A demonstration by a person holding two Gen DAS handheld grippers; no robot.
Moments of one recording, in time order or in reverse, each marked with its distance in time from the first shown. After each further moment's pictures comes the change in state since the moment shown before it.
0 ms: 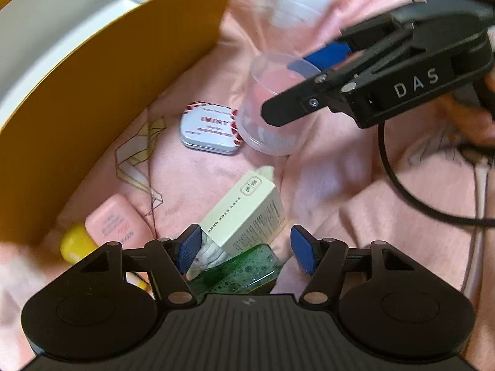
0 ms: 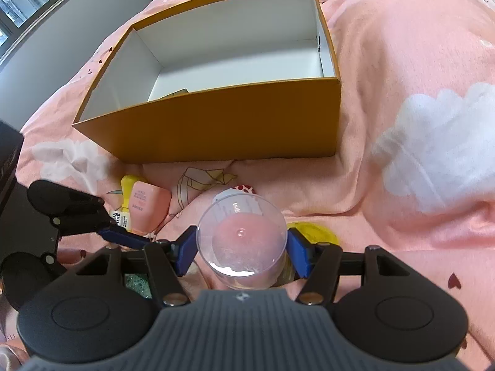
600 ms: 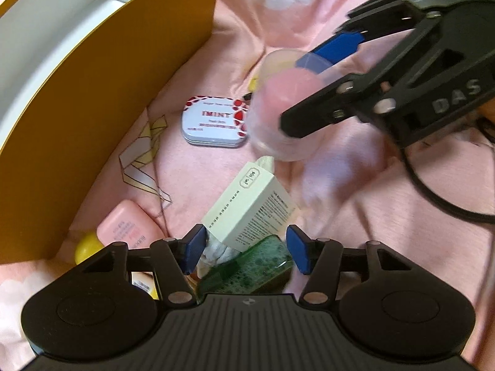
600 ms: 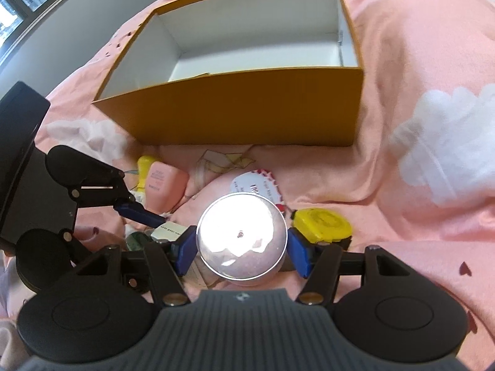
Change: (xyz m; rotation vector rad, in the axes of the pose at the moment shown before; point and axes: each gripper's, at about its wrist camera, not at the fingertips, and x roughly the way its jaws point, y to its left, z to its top) left arm 0.001 -0.001 -0.004 0.045 0.047 0.062; right arm -0.006 0.008 -0.006 -0.046 0.033 0.031
